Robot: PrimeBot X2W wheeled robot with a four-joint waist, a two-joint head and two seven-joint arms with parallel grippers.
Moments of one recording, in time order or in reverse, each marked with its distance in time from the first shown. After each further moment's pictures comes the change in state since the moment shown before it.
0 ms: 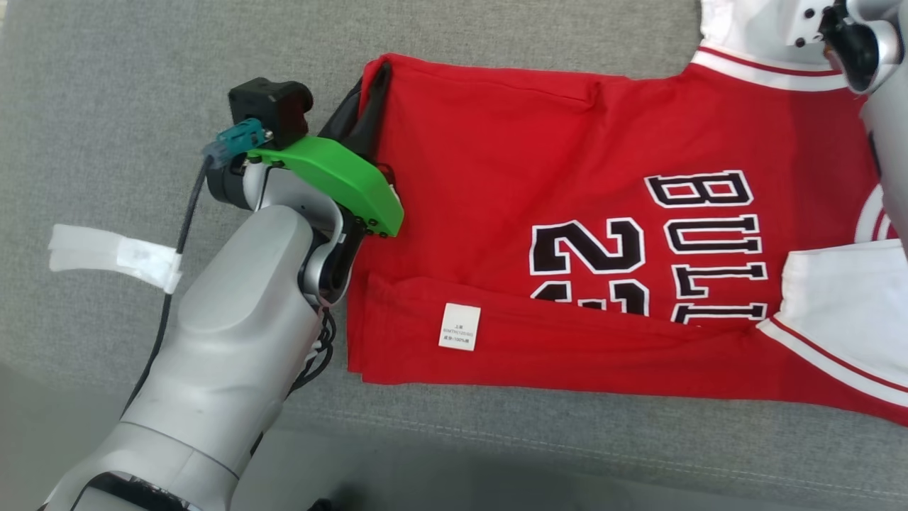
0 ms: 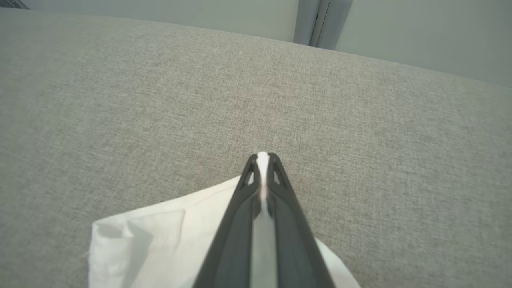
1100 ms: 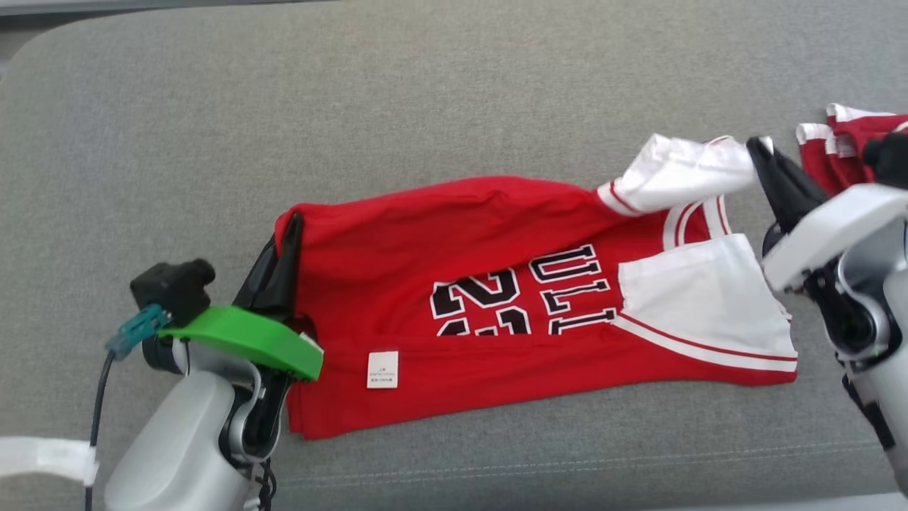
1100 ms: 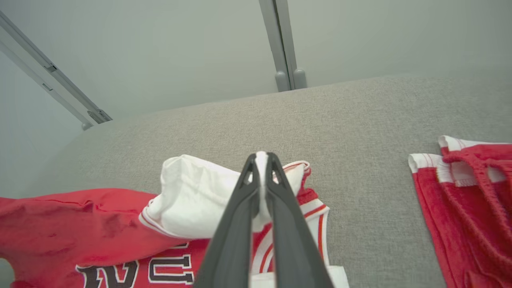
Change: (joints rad) left arm 0.439 0.184 0.132 -0.310 -0.058 0.004 -0.054; right arm 0.766 -0.149 0.002 -0.729 0.492 0.000 -0.209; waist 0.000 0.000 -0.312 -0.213
